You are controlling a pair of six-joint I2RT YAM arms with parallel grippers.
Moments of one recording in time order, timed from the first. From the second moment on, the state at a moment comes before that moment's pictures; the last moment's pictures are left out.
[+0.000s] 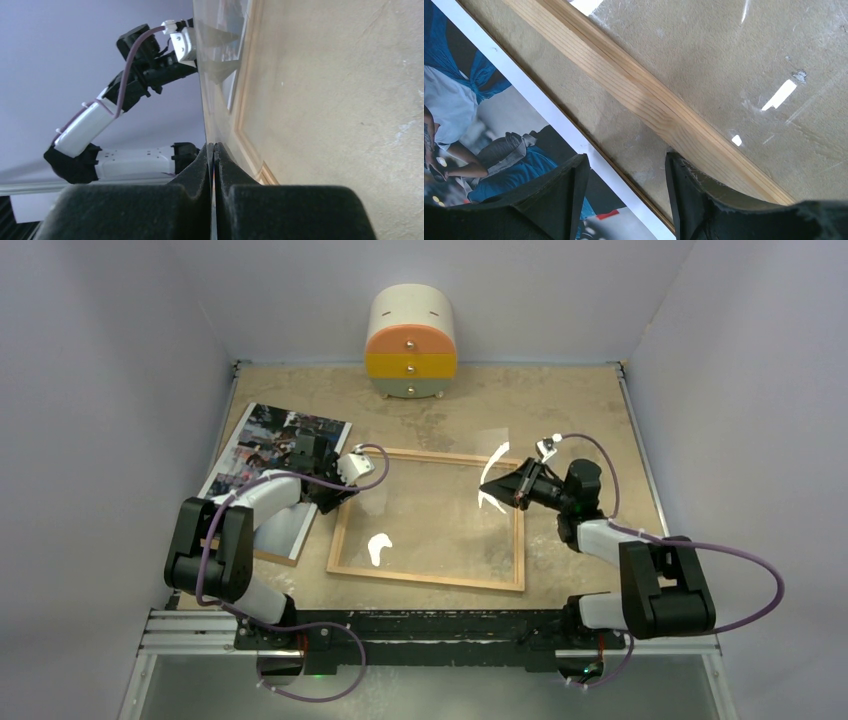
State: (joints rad) left arm -0.20 1.54 0.80 -0.30 0.14 0.80; right arm 0.10 1.33 0.38 0.70 -0.94 1.19
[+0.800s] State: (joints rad) left arm -0.12 1.54 0.82 -0.42 0.26 0.79; right arm 0.21 1.28 0.39 0.91 -0.83 1.44
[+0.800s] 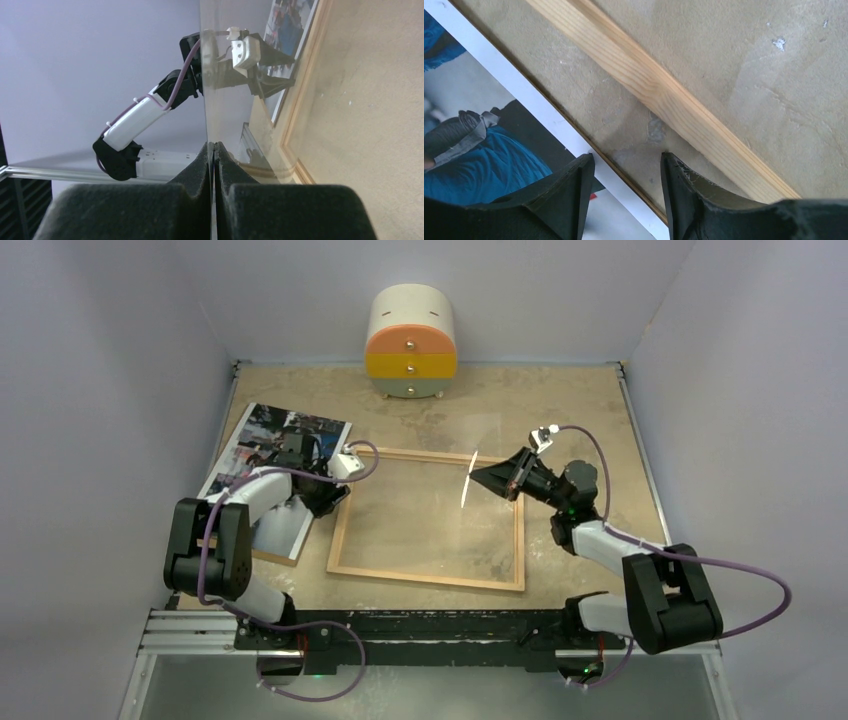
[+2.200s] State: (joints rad) left arm 0.03 1.54 0.87 -0.50 0.37 0.76; right arm 0.43 1.41 0.55 1.08 -0.65 1.58
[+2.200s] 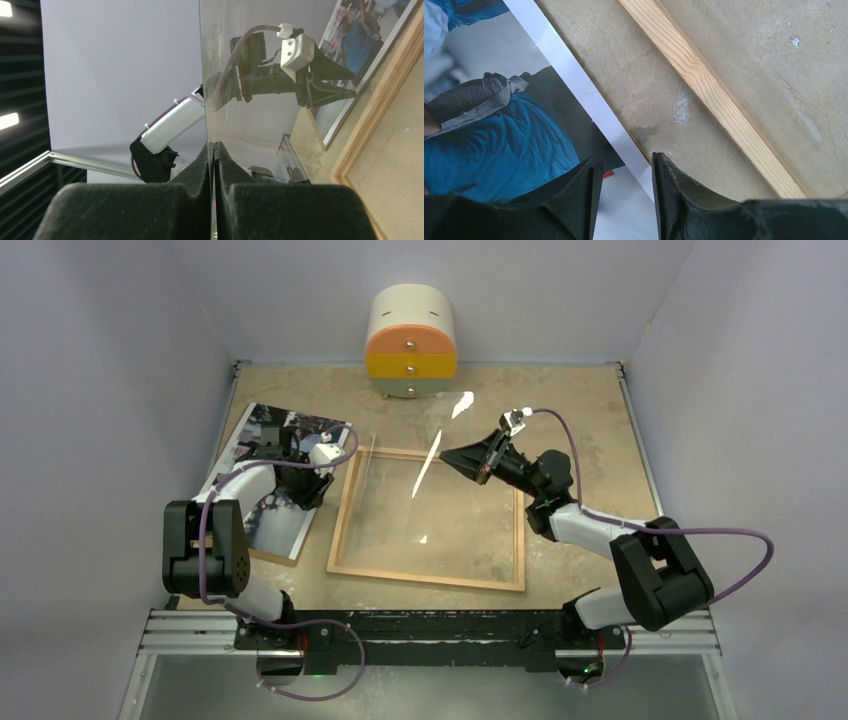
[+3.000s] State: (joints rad) left arm 0.03 1.54 0.85 -0.49 0.37 0.77; right arm 0.26 1.29 0.45 0.61 -0.76 1.20
